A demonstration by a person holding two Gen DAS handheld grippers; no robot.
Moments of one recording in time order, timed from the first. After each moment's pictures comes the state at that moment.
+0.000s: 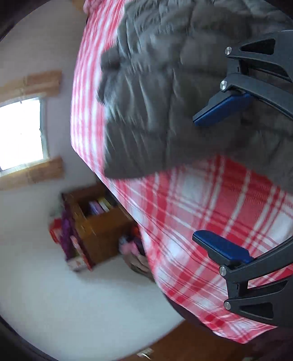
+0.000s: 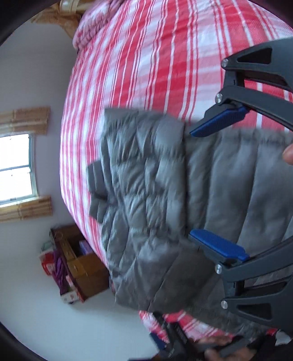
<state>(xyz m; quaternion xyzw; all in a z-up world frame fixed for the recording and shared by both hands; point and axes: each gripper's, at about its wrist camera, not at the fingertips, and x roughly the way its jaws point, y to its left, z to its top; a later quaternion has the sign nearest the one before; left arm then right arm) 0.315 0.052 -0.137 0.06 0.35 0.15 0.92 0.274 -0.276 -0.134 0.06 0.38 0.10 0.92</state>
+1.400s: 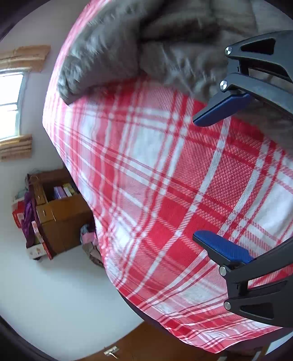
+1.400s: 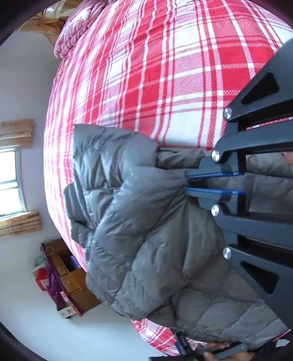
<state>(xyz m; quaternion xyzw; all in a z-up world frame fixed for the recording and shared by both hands) 0.321 0.110 -0.179 0.01 0.43 0.17 0.89 0.281 -0.311 -0.190 0.07 0.42 0.05 0.90</state>
